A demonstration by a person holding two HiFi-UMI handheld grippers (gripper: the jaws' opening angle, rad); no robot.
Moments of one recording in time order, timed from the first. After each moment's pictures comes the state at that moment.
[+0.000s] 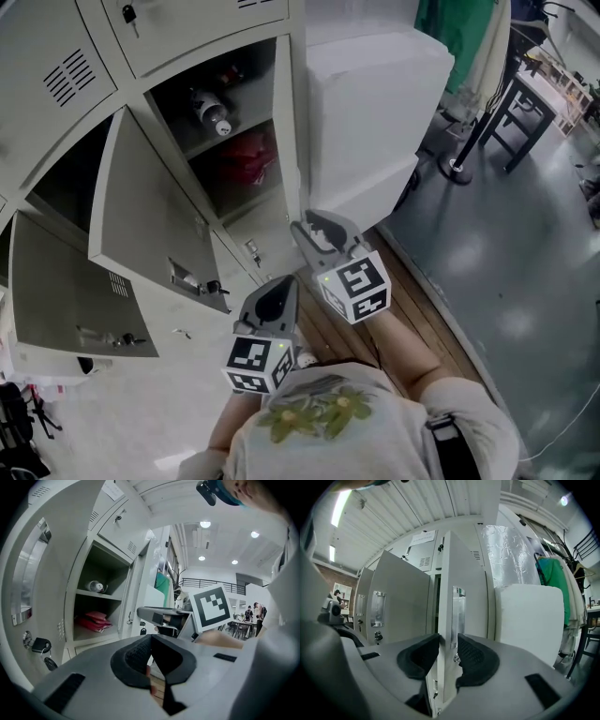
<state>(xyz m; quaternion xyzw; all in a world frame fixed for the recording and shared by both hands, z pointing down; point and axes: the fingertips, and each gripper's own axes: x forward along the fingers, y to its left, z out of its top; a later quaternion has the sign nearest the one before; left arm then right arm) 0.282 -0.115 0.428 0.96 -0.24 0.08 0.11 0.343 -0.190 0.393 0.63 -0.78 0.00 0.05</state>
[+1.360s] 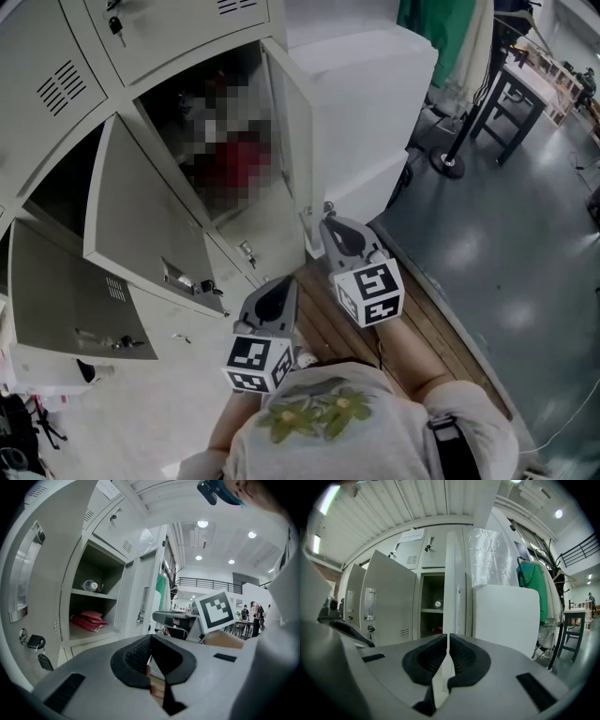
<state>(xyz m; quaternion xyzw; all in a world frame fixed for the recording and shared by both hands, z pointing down) 0.290 -0.099 0.429 0.96 -0.23 0.09 0.11 0.393 -0.147 0.403 0.70 -0.71 0.02 0.06</state>
